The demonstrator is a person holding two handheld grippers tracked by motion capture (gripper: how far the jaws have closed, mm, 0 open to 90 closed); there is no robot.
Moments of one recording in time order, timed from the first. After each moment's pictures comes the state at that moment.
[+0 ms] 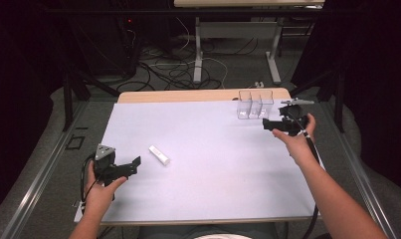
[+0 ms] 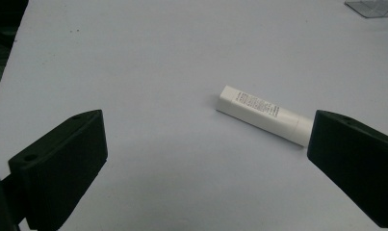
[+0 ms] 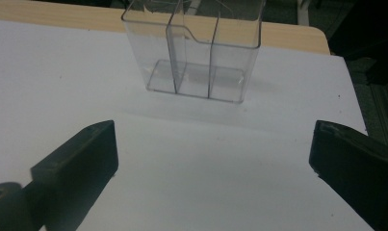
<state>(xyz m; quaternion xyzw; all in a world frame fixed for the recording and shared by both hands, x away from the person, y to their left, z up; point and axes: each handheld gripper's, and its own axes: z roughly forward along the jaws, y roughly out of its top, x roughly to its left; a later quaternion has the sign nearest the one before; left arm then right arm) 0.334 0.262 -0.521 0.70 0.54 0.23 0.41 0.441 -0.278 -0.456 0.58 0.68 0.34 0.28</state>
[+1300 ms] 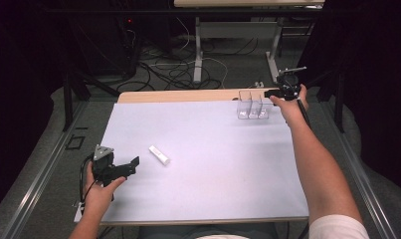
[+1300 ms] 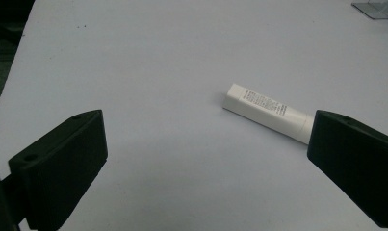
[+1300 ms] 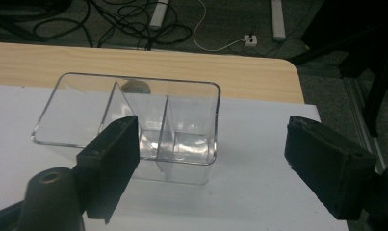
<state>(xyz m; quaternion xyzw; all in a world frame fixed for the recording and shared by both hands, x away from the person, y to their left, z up) 0.334 0.266 -0.523 0.69 0.55 0.23 0.40 0.548 -0.289 -0.434 0.63 0.66 0.30 0.28</state>
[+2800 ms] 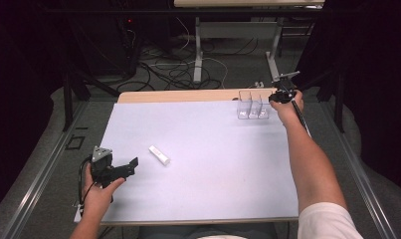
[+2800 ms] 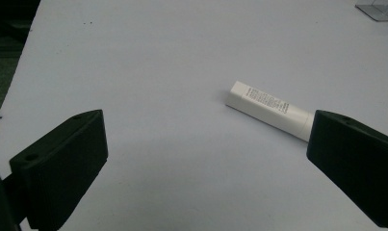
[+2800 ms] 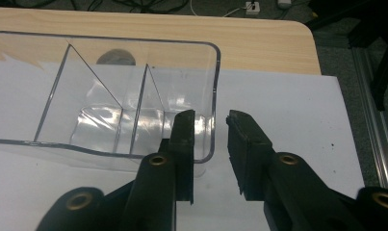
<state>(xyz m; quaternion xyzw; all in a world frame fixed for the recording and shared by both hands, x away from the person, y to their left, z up) 0.329 0.268 -0.523 0.69 0.56 0.23 0.41 0.571 -0.294 -0.469 0.65 0.67 0.26 0.24</state>
